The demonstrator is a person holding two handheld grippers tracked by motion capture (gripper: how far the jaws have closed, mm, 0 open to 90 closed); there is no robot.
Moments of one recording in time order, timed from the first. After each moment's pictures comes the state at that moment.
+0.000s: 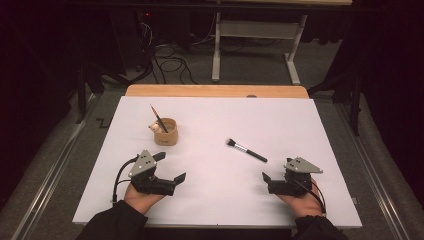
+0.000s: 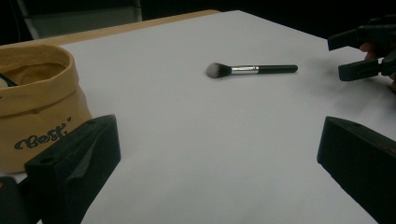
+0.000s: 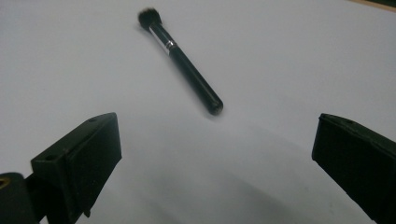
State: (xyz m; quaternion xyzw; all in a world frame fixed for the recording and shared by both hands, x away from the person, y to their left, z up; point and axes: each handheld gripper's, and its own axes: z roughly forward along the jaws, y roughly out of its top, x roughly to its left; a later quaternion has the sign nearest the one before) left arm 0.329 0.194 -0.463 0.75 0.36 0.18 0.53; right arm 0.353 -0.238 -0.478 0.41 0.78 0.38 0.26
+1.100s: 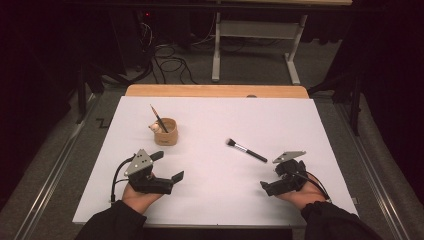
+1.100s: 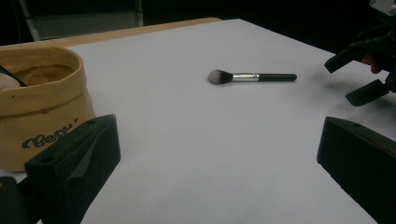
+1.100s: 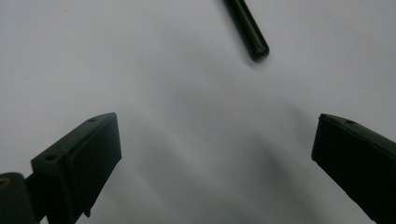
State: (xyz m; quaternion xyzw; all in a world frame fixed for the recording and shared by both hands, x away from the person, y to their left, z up) left arm 0.329 0.200 -0.461 0.73 0.36 0.18 0.55; right arm 0.369 -0.219 -0.457 0.41 0.87 0.23 0.14
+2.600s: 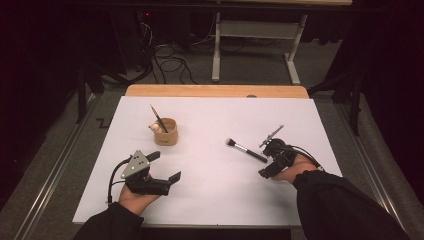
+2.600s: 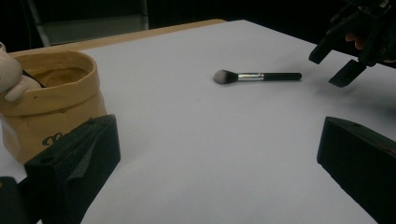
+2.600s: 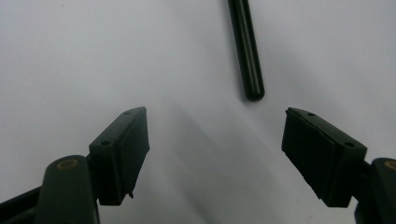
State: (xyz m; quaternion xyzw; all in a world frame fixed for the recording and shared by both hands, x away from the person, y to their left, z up) left arm 0.325 0.206 -0.460 0.73 0.36 0.19 0.55; right arm 0.423 -0.190 -0.427 0.34 0.93 0.11 0.08
